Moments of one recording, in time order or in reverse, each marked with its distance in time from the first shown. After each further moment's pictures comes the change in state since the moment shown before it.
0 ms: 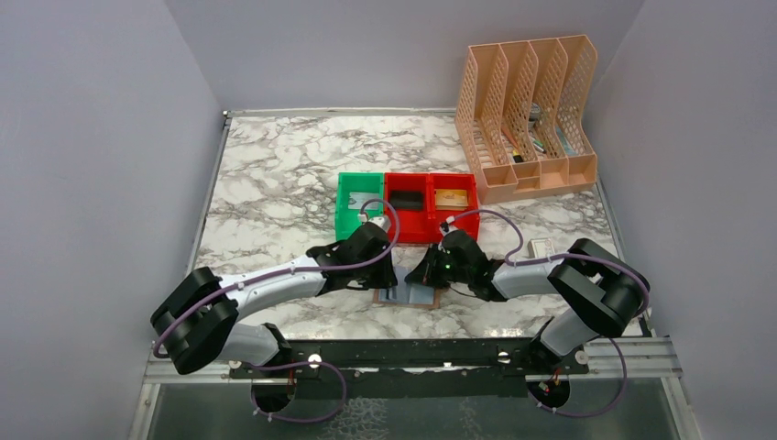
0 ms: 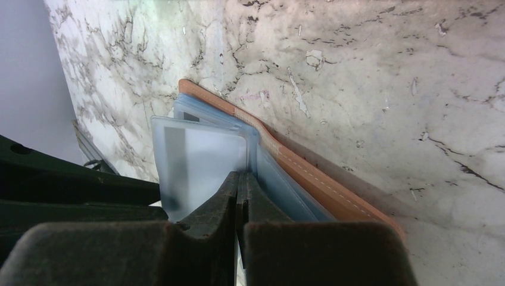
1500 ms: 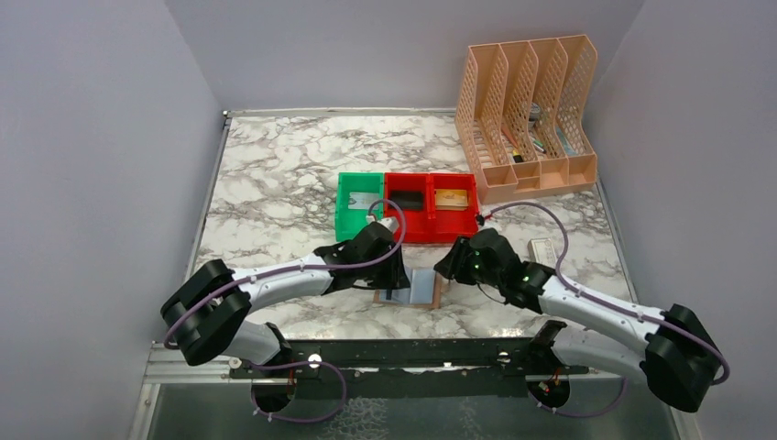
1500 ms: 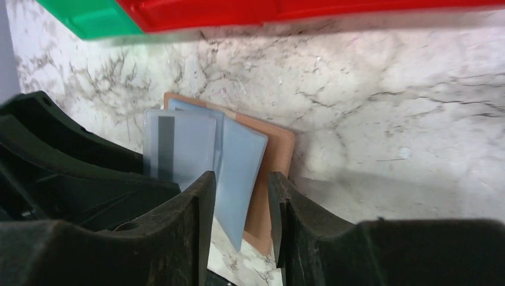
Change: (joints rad) left arm -0.007 0.051 -0.007 0.097 0.083 -0.038; right arm -0.007 -0.499 0.014 -0.530 0.241 -0.109
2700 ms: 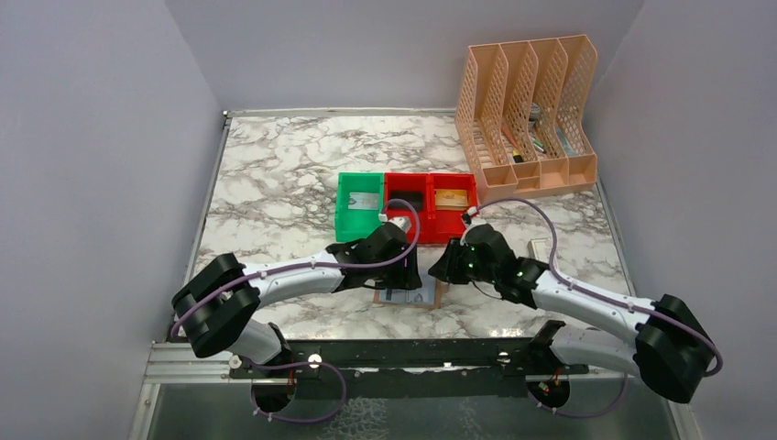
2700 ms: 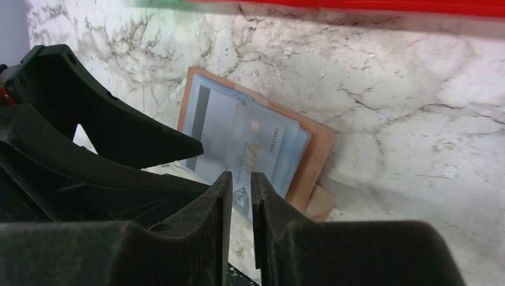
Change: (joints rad) left arm -0.065 0.068 0.102 -0.043 -0.069 0.034; right arm -0.005 -0.016 0.018 0.015 -0.089 -0.085
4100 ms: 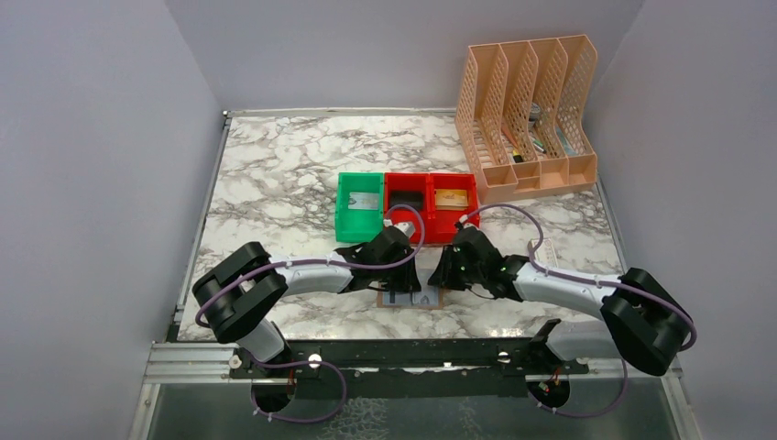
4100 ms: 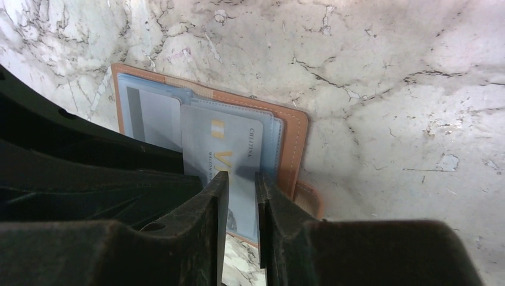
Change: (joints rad) left arm 0.014 0.129 -0.056 0.205 0.087 -0.019; right arm 0.000 0.242 0.014 0.023 -0.031 0.054
